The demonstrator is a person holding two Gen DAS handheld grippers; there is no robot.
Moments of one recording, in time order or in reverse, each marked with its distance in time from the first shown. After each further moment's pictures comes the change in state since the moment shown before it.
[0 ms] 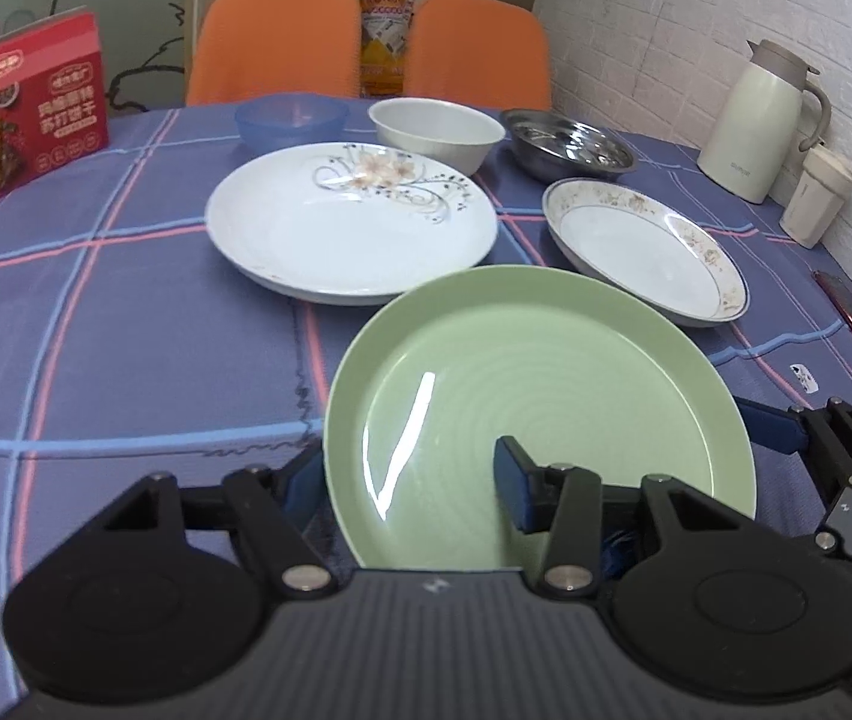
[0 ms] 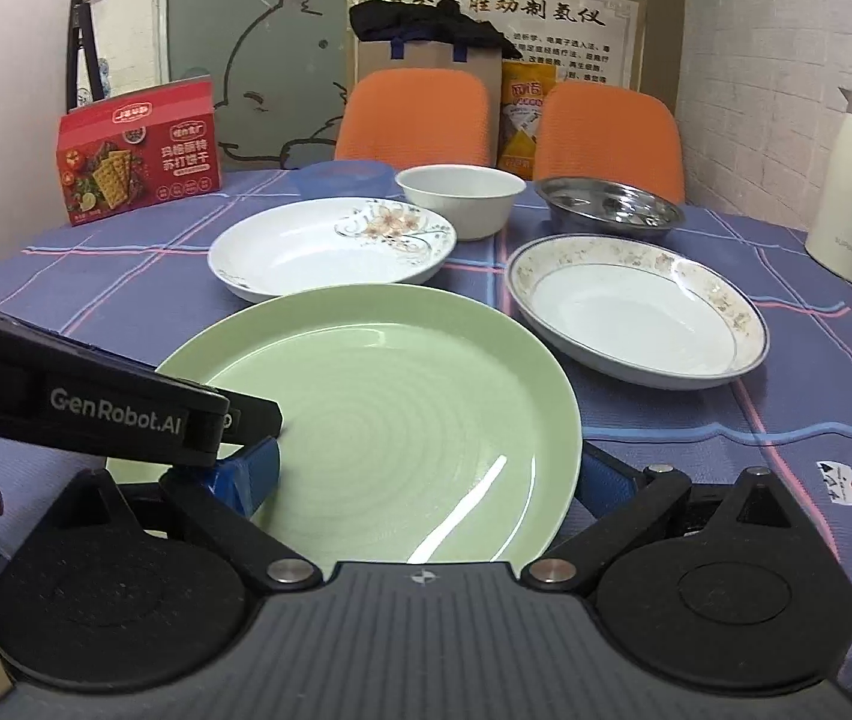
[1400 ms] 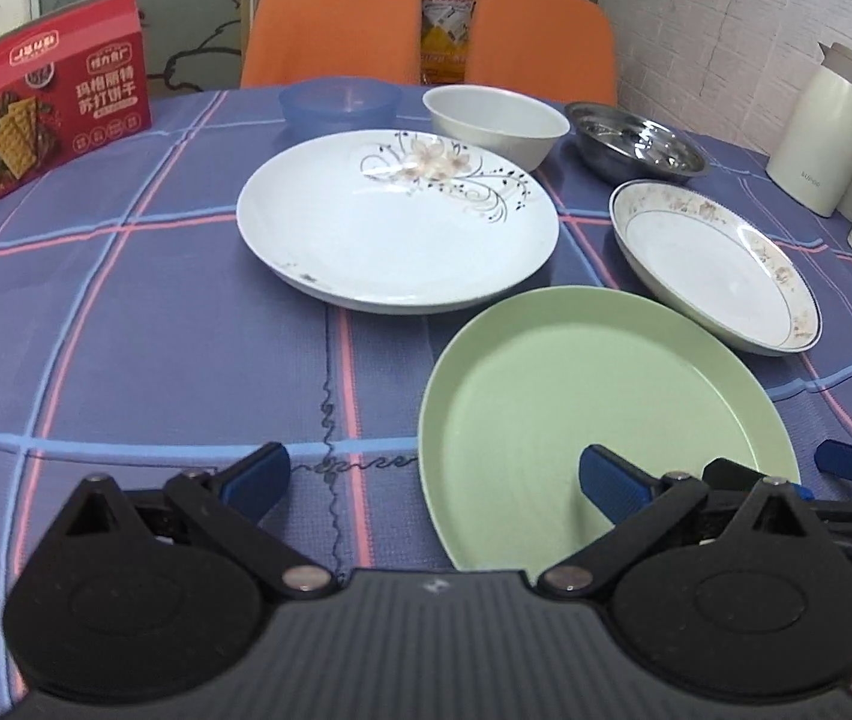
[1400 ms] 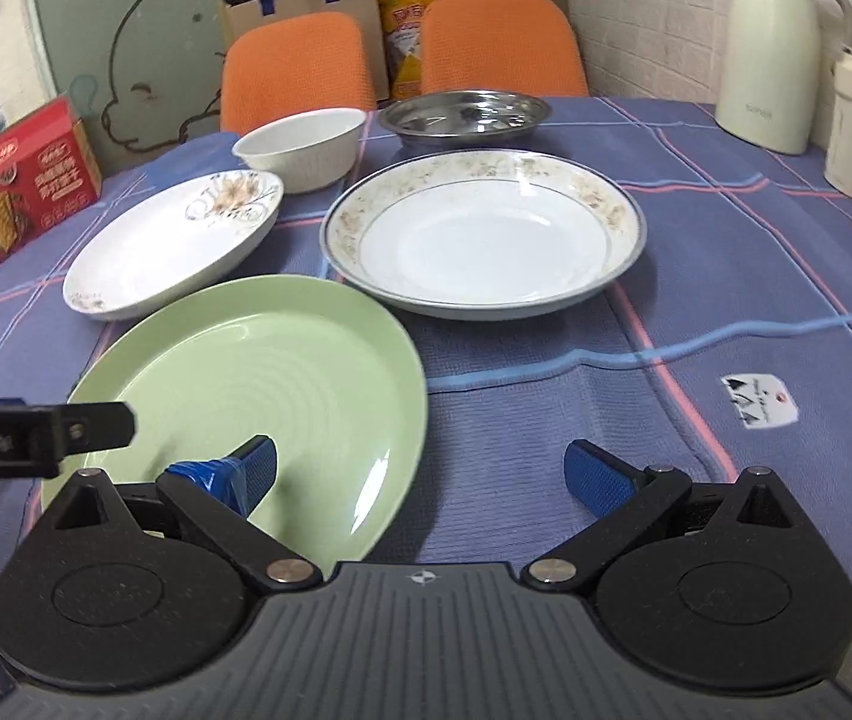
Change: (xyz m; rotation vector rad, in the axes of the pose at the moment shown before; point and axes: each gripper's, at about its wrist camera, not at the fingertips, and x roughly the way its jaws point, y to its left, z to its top) left arm 0.034 -0.009 0.014 -0.047 0.033 0.104; right arm 0.014 -0.071 0.001 0.208 0.157 -0.096
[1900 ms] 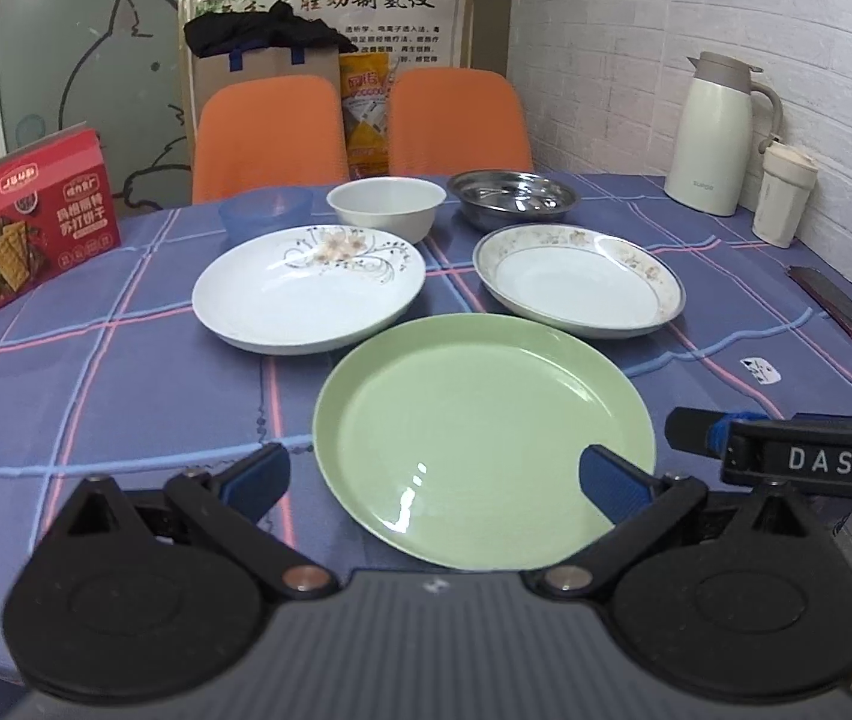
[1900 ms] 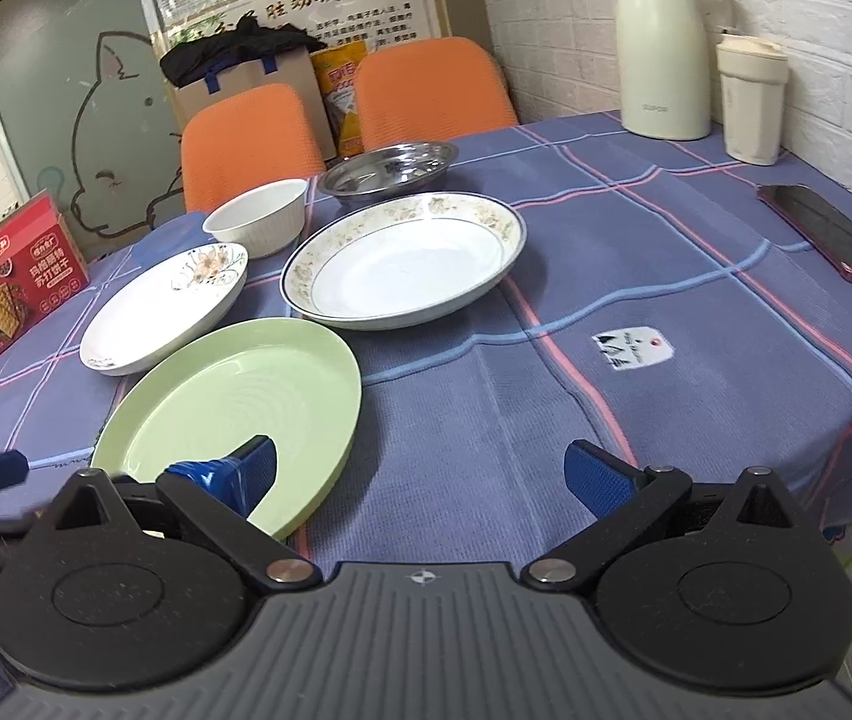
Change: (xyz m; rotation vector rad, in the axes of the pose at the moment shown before) left arm -0.073 -0.044 -0.042 0.147 -0.193 -0.031; right arm -0.055 -0.026 -0.020 0.164 -0.102 -0.032
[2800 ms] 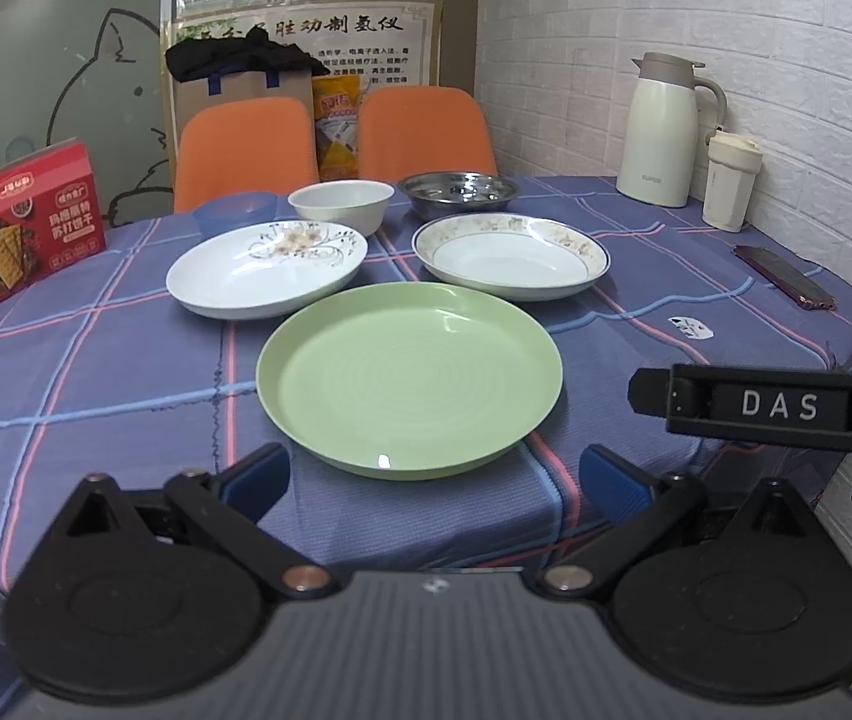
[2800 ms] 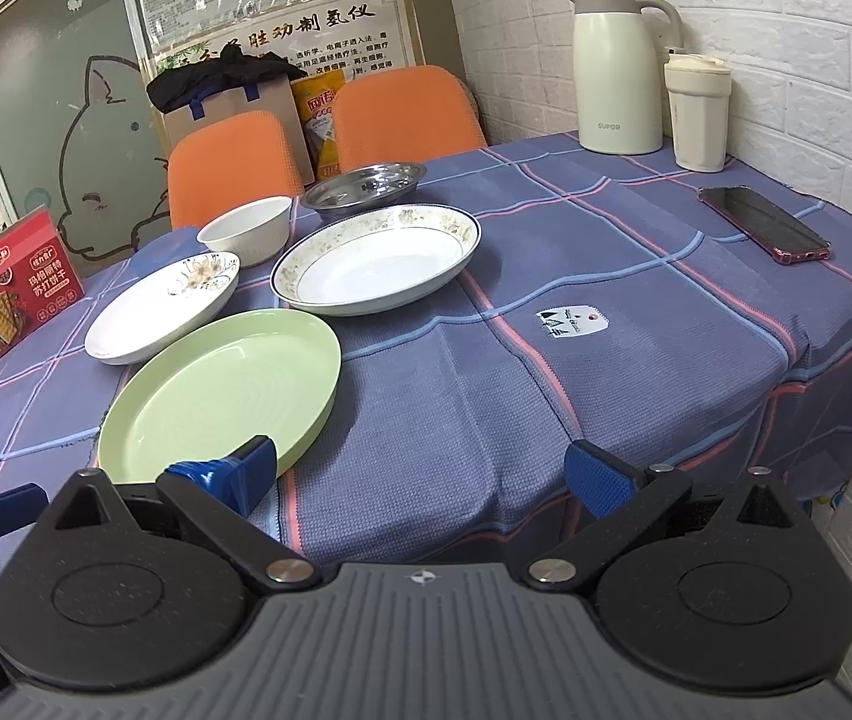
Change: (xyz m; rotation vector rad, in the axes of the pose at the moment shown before) left arm -0.038 -0.042 -0.050 0.044 -0.062 -0.034; right arm -0.045 -0.005 -0.031 0.027 -0.072 -0.057
